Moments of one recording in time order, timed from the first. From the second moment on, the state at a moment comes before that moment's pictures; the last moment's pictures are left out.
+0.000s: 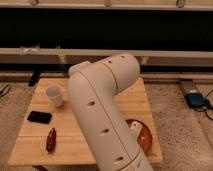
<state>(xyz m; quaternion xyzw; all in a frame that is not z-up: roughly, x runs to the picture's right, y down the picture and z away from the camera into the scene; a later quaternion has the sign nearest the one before) -0.116 0.114 0.903 -0.32 0.29 0.59 0.69</state>
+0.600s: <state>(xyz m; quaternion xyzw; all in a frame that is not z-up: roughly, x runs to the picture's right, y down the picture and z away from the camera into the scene) -0.063 0.123 0.901 -0.30 0.33 0.62 0.65</state>
